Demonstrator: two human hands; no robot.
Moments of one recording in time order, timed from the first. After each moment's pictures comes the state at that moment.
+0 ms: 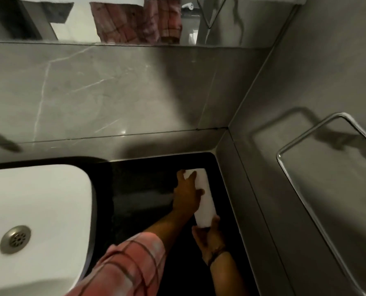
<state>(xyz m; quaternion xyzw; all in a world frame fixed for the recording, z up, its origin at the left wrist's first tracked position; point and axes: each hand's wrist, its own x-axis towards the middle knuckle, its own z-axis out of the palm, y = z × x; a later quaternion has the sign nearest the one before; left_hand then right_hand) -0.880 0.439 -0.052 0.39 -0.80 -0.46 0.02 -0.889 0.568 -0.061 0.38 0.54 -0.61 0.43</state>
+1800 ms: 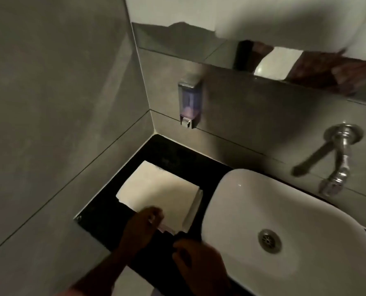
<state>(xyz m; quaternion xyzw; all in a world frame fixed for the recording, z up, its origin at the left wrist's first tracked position) -0.060 0.218 -0.027 0.67 -0.65 -0.29 0.21 -0.279 0.307 0.040 -0.67 0.64 -0.09 0.36</state>
